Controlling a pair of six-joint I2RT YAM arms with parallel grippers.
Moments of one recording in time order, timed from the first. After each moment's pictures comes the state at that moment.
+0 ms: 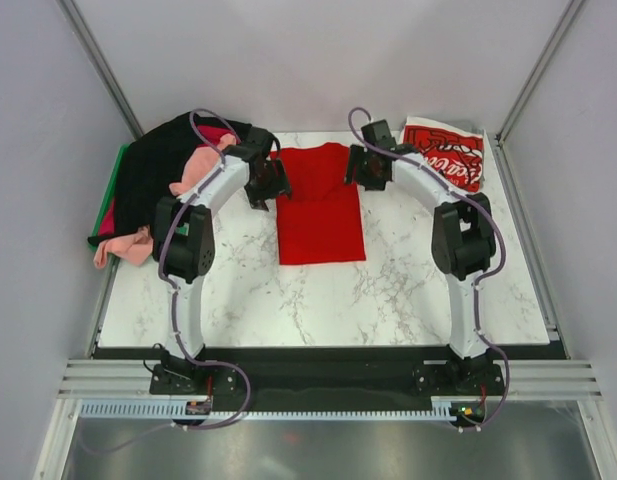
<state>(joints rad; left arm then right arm) -0.34 2.15 1.80 -0.79 0.04 -0.63 0.36 2.17 1.81 -0.57 0.00 0.51</state>
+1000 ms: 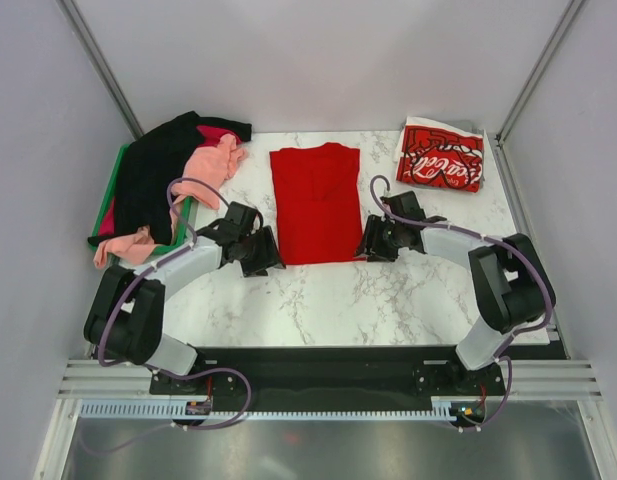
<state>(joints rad) -0.41 1.48 0.84 -0.41 0.19 -0.67 0.35 1.67 0.92 -0.23 -0.34 0.57</state>
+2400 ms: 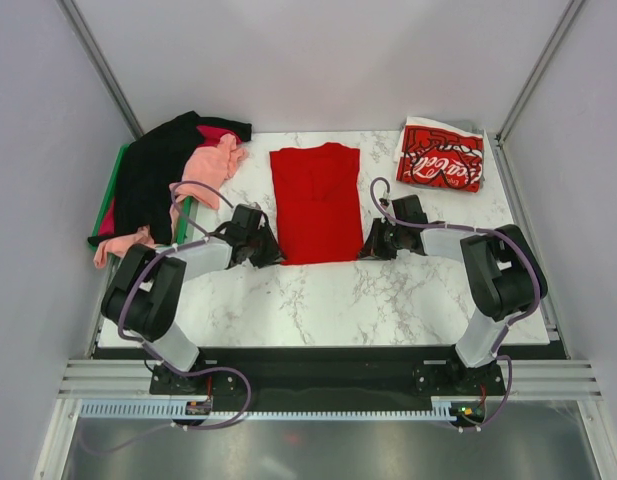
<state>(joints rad) -0.41 1.62 0.79 -0.08 0.14 -0.76 0.31 1.77 0.87 -0.05 -0.45 0.52</state>
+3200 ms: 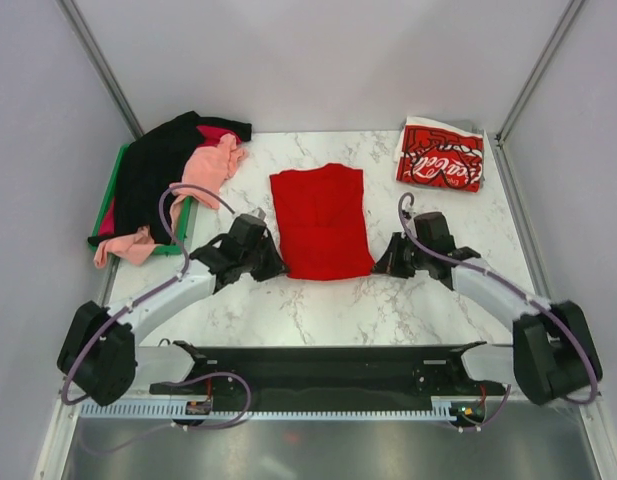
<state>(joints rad) -0.59 1.25 0.76 -0.34 0.09 -0.84 0.32 1.30 0.64 -0.20 -0.41 0.58</state>
